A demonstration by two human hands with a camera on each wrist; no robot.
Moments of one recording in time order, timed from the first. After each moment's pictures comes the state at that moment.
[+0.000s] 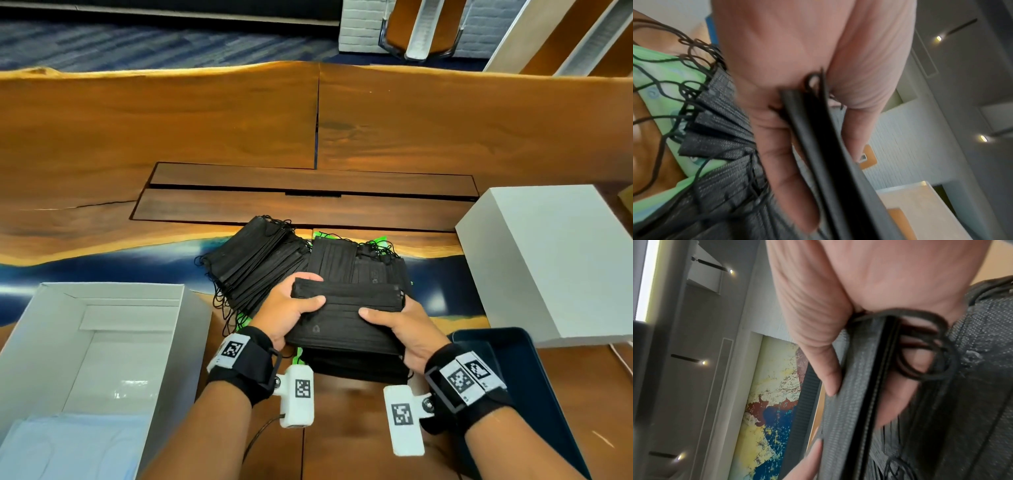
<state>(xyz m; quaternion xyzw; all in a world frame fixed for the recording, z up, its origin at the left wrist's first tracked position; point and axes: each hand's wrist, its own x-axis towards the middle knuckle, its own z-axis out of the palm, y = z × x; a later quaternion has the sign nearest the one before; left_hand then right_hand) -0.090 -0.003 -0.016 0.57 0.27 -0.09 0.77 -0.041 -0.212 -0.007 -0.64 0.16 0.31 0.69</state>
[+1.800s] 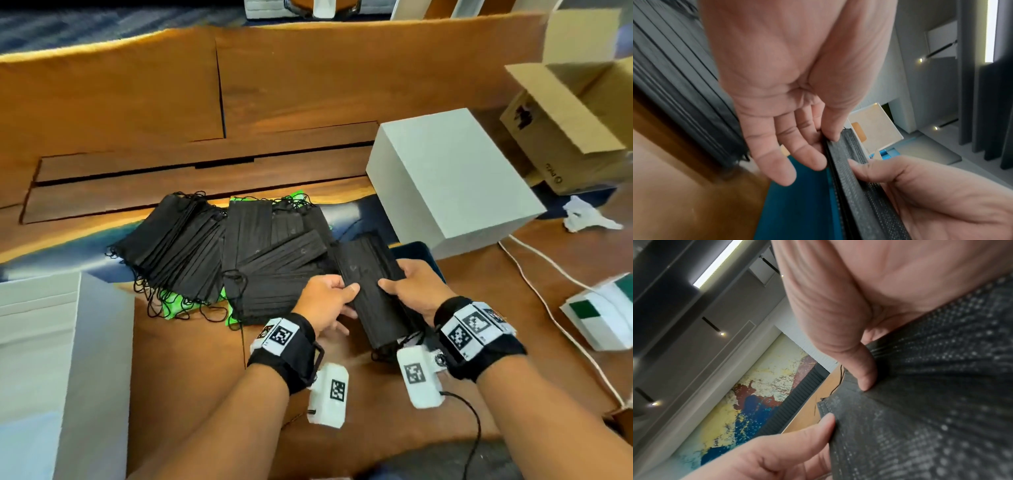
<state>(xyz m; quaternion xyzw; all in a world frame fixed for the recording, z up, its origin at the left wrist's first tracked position) -0.112 -0.190 -0.015 0.66 0.18 -0.29 0.67 -0.077 -0.359 0.010 -0.82 0.14 0.25 0.50</state>
